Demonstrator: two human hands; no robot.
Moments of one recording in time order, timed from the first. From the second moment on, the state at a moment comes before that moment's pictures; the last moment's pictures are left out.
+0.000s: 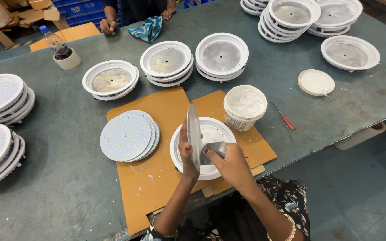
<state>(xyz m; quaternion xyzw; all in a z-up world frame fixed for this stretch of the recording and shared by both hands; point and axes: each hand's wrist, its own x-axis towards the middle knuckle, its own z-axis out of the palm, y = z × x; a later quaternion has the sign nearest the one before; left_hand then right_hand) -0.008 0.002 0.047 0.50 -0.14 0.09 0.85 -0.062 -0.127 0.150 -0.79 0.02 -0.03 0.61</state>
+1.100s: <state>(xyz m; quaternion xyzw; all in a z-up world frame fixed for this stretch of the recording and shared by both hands) -0.034 0.008 0.111 0.26 0.05 -0.03 0.96 -0.033 -0.142 0.123 -0.85 -0.17 -0.23 0.43</state>
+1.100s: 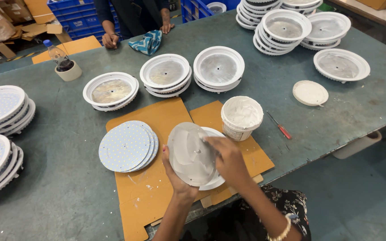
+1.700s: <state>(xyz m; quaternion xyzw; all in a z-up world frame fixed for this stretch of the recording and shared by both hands) -0.018 0.018 0.109 0.93 -0.22 0.11 0.27 -0.065 -0.189 0.103 -0.72 0.05 -0.23 0.65</state>
